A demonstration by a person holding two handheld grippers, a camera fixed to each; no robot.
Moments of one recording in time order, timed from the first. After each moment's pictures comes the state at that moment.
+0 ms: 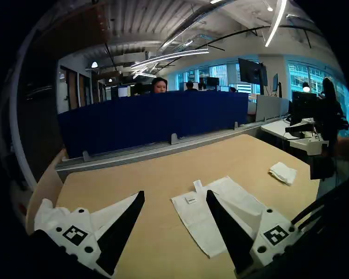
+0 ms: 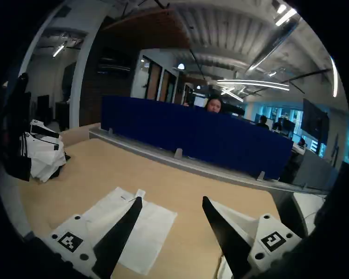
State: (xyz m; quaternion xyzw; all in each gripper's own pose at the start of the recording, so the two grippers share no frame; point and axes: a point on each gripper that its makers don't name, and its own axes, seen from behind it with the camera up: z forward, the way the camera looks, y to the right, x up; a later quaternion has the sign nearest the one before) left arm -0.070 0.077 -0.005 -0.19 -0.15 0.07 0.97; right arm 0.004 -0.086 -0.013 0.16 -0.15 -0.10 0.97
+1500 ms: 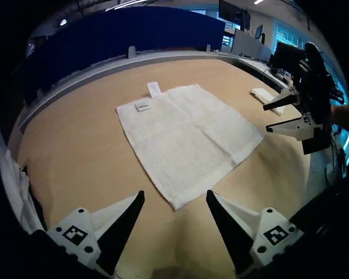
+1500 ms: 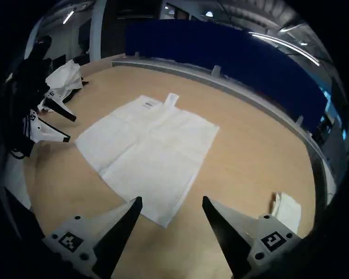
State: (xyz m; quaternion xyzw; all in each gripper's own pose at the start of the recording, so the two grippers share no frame) left arm -0.296 0.138 -0.070 -0.28 -0.38 0.11 0.87; right arm -0.239 -0.090 -0.078 0.24 -0.36 -0.14 0.89
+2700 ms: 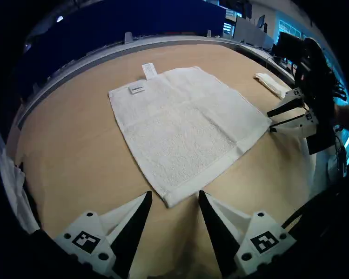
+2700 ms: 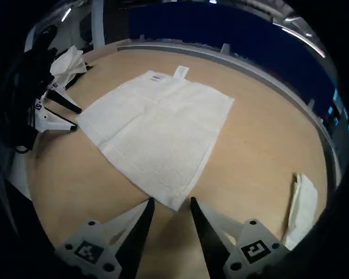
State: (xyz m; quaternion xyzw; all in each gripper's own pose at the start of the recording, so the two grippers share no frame) left arm -0.323 0.145 -0.079 -0.27 -0.42 0.13 0.86; right arm -0.282 -0.088 -0.105 0.26 -0.42 -0.13 0.86
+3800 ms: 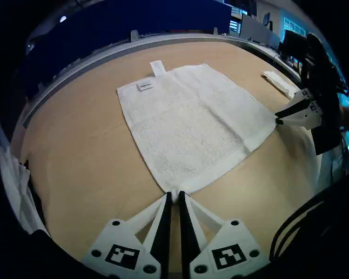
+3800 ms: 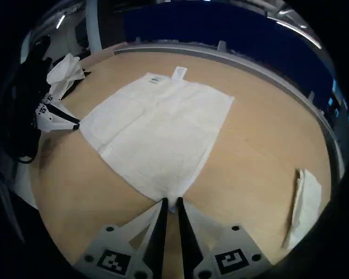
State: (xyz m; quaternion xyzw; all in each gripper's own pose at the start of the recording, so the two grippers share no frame) left arm -0.323 0.136 -0.074 -0.24 -0.43 0.14 0.86; right arm -0.277 -0.092 -0.100 0.26 -0.42 -0.10 0.86
